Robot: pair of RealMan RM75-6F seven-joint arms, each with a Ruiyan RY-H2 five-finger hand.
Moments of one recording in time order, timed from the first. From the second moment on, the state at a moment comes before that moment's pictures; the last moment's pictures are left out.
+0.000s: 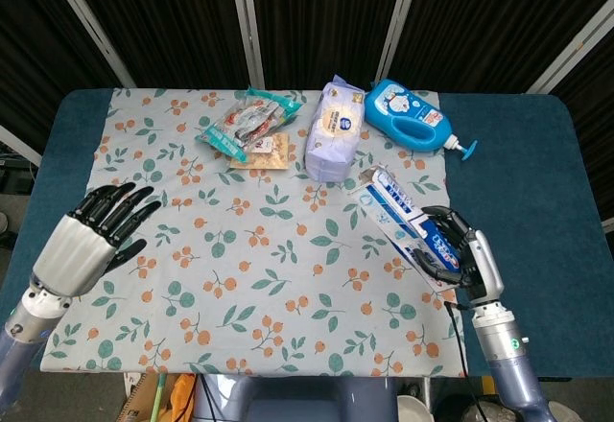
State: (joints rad) left arm -0.46 -1.22 0.00 -1.44 1.84 1.77 0.16; right arm 0.31 -1.27 0.19 -1.94 -1.36 1.33 0.75
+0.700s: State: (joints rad) left arm -0.31 -1.37 0.06 -1.22 1.81 1.86 -0.09; right arm 0.27 -1.62 0.08 -1.59 -1.26 1.37 0.29
